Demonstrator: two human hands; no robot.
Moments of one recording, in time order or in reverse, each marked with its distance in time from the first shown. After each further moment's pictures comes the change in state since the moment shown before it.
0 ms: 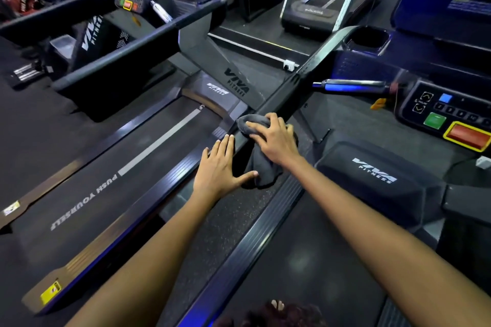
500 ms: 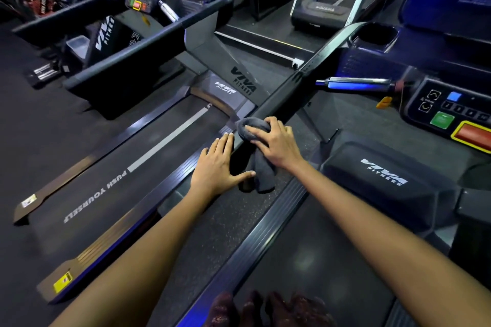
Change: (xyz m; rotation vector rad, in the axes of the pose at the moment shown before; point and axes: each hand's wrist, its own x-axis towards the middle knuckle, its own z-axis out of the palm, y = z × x) left_hand -0.001 0.001 0.000 -0.024 0.016 -0.003; right_hand -0.012 0.011 0.002 0.061 0.001 -0.140
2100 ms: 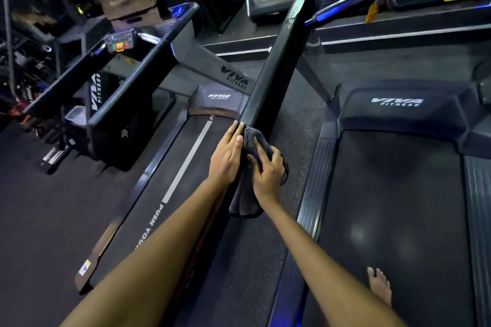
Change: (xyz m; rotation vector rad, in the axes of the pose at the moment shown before) left_hand -0.091 -0.102 0.022 -0.573 0.068 0.240; right_hand -0.120 -0.231 0.146 0.554 0.799 0.620
